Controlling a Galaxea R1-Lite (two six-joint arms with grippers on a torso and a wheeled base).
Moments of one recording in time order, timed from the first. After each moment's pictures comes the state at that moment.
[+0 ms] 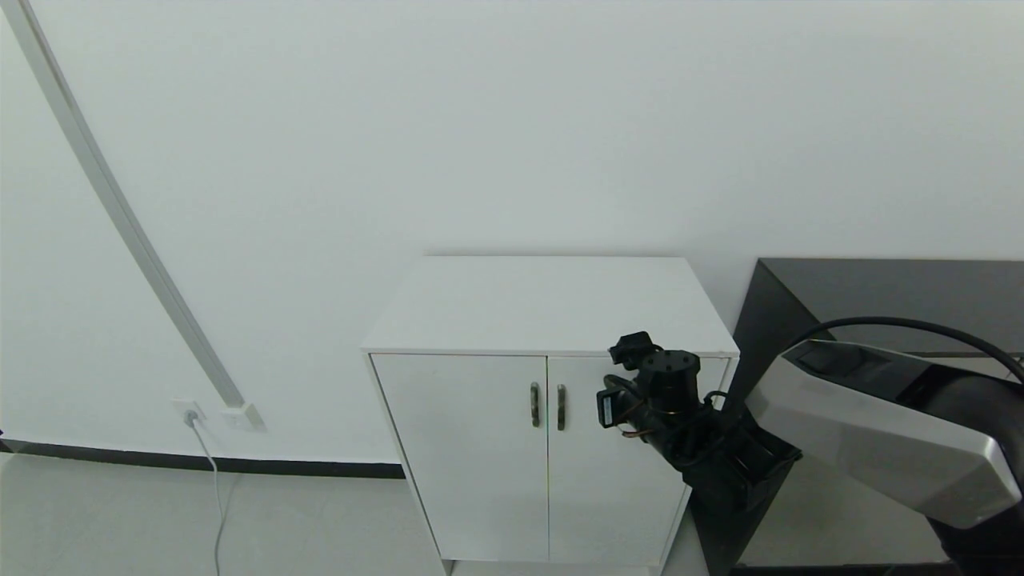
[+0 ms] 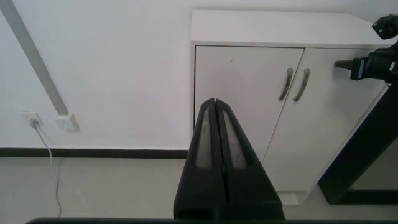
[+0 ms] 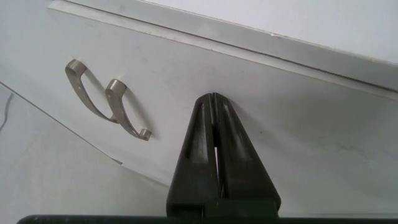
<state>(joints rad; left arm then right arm) 0.00 0.00 0.00 0.00 0.00 -0.02 0.58 2.42 -1.13 -1.05 -0.24 0.05</state>
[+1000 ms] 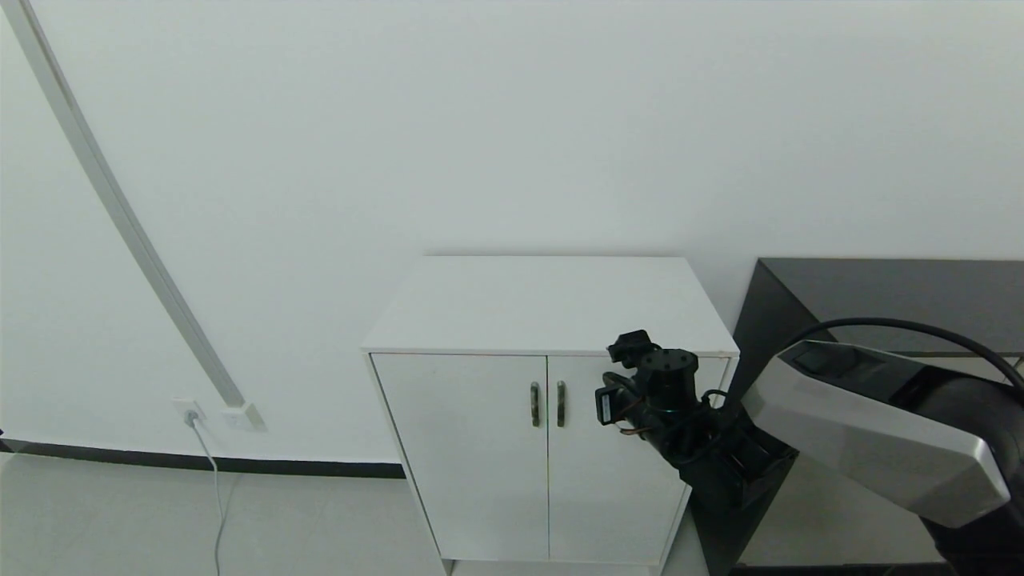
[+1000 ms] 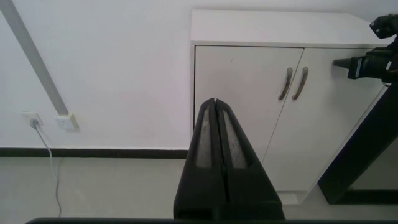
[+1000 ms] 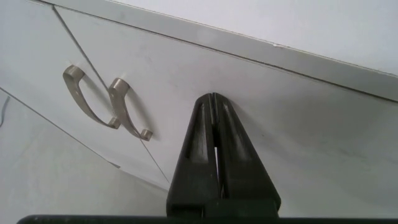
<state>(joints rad) 0.00 0.00 0.00 0.00 0.00 -0.02 0.57 2.44 -1.15 -1.06 -0.24 0.05</state>
